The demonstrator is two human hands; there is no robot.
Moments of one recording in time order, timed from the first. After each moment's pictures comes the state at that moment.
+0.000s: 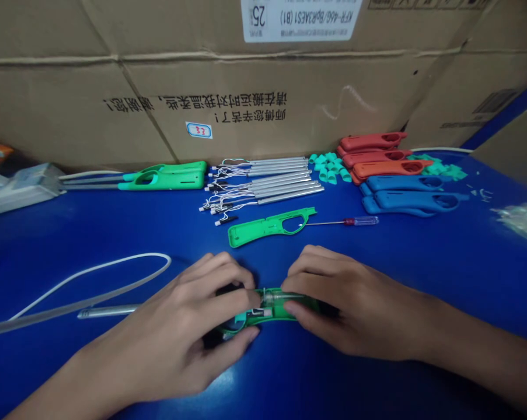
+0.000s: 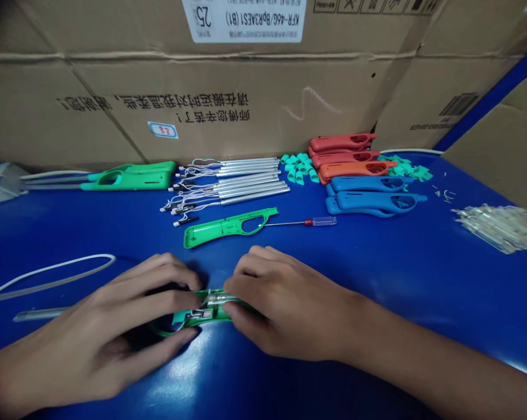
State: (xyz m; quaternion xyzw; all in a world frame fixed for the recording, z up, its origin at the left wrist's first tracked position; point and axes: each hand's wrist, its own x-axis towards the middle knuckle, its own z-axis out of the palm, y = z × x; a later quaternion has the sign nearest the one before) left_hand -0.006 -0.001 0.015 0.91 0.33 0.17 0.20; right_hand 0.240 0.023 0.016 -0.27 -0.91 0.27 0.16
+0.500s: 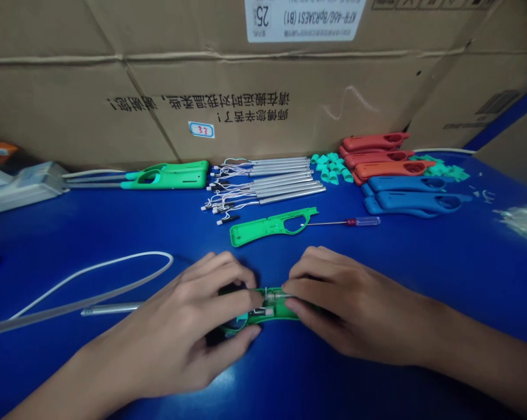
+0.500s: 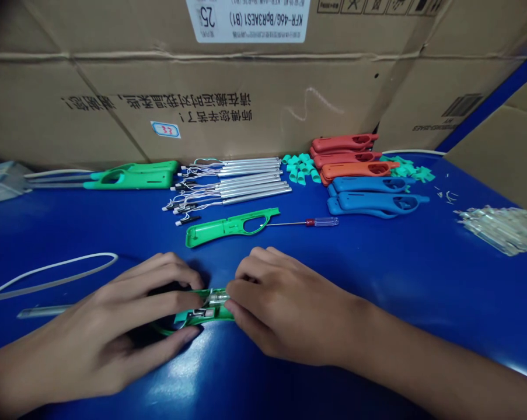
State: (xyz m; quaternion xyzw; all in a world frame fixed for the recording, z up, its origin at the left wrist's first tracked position) left_hand -0.007 -0.002 0.016 0.91 0.33 0.18 0.19; right_hand 0.241 0.019 0.012 -0.27 -0.93 0.22 0.14
